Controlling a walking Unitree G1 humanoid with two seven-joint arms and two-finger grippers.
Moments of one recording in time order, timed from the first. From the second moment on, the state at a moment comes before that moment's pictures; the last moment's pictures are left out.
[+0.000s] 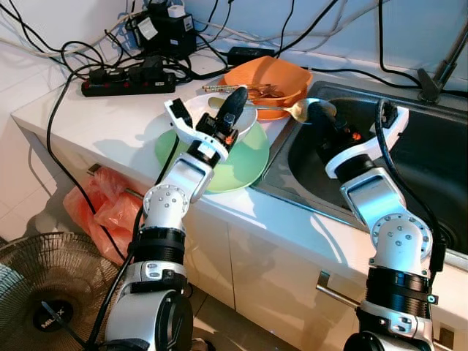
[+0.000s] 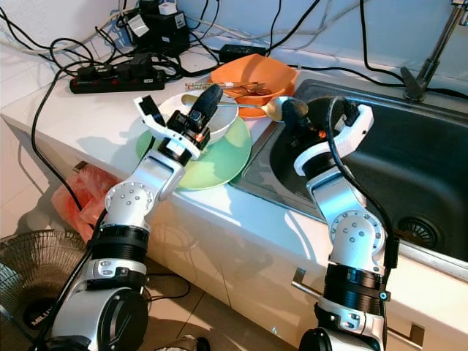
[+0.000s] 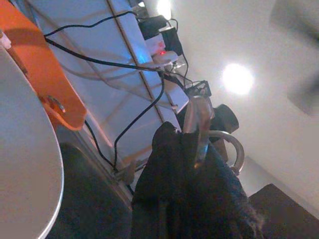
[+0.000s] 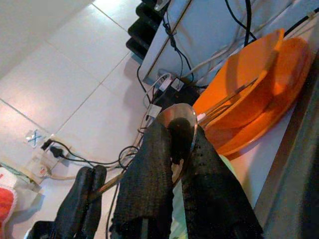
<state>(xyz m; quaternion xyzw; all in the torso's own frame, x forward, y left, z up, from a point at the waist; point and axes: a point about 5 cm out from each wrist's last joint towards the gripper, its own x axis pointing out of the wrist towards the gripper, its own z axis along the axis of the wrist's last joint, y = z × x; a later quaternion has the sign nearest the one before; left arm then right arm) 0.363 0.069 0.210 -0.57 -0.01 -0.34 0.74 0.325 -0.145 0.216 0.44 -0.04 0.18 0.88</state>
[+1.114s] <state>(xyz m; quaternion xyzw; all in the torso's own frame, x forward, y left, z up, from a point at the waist) 0.350 0.037 0.185 -0.43 0.07 -0.37 0.82 0.334 -0.161 0.218 0.46 -0.07 0.12 0.88</state>
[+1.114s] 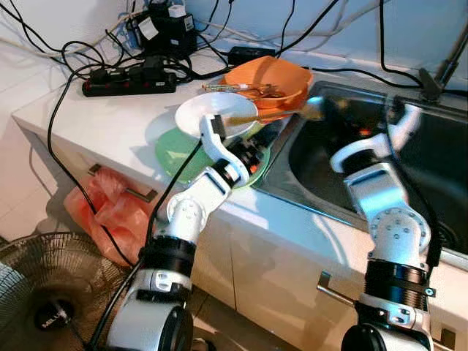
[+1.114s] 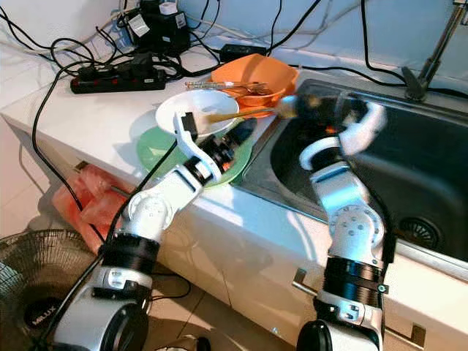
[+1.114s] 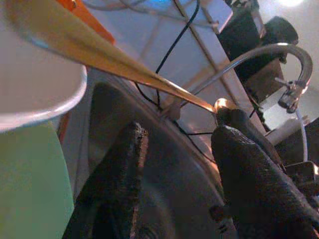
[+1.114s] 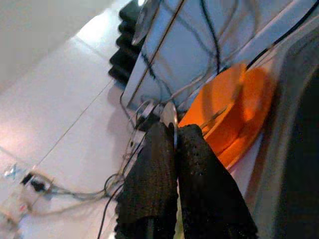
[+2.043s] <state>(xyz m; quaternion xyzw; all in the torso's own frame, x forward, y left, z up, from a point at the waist) 0.330 0.046 0.167 -0.19 0.05 -0.37 0.91 0.349 -0.226 0.199 0.06 -0.09 -0.08 0.99</state>
